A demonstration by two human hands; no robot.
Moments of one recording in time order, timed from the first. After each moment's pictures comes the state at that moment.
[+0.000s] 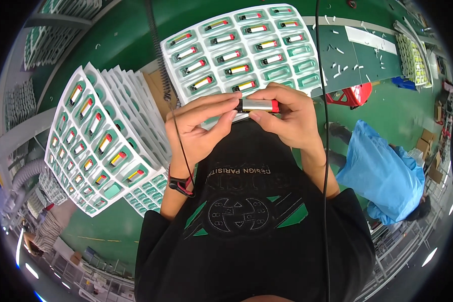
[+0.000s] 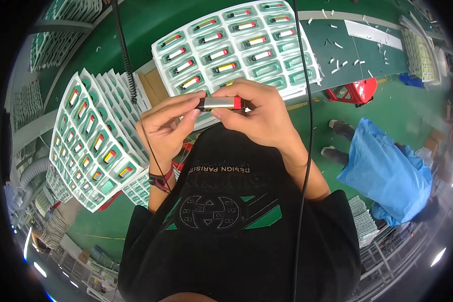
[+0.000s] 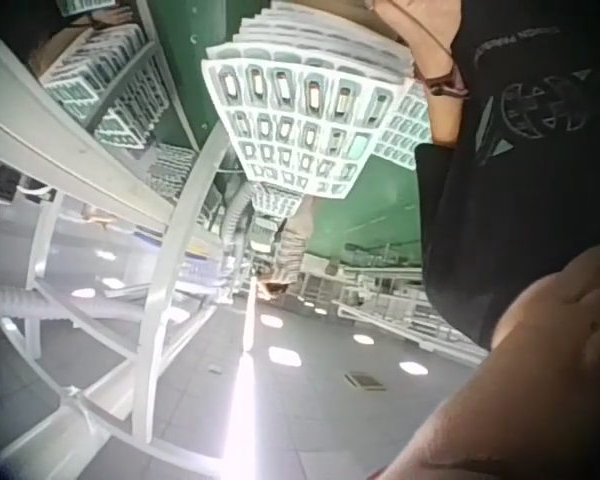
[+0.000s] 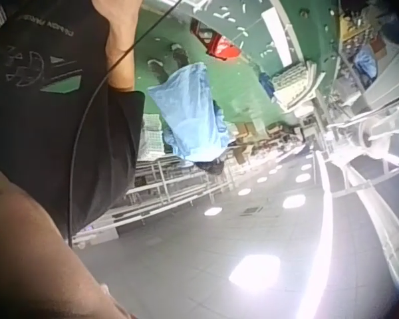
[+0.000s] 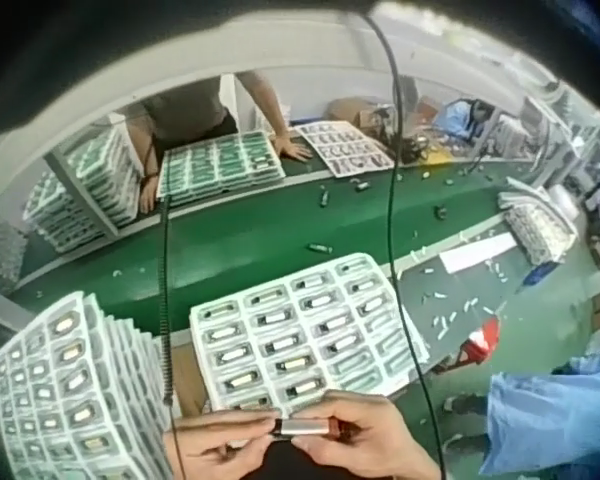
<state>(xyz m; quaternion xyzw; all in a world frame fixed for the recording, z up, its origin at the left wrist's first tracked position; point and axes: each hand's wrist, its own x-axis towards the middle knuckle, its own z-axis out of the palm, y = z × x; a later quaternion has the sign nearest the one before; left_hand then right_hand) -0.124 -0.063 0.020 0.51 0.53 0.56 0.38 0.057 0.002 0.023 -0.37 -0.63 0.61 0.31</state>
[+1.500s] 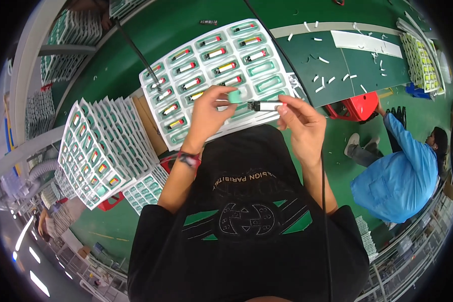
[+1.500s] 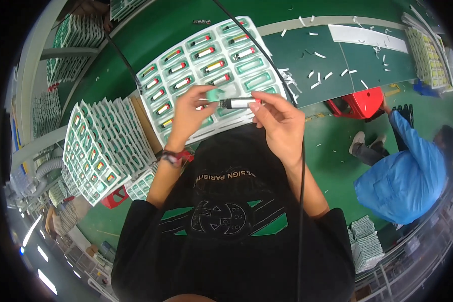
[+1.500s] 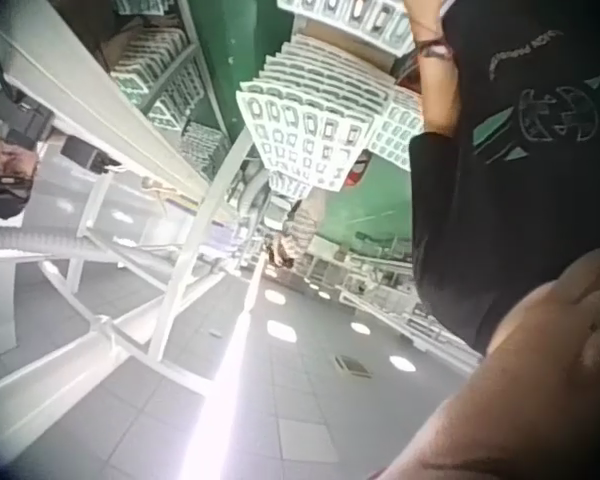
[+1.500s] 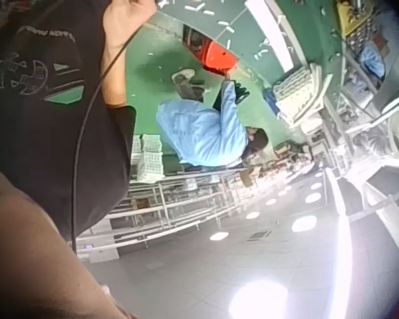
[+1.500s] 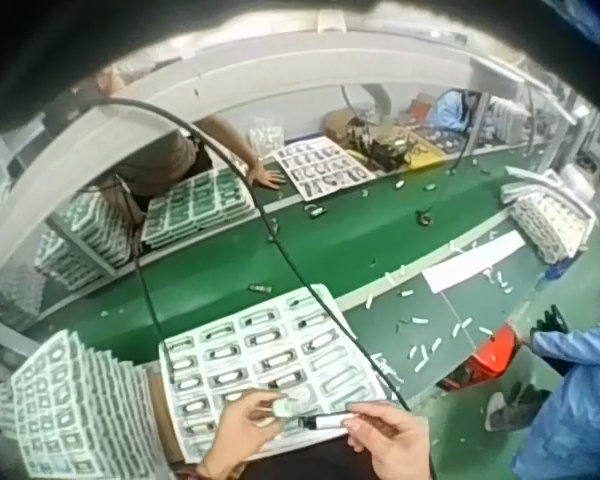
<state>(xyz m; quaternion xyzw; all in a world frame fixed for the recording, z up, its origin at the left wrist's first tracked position) 0.001 0.026 -0.054 0.47 0.60 0.43 0.48 0.208 0.051 -0.004 -0.46 -0.38 0.68 0.43</state>
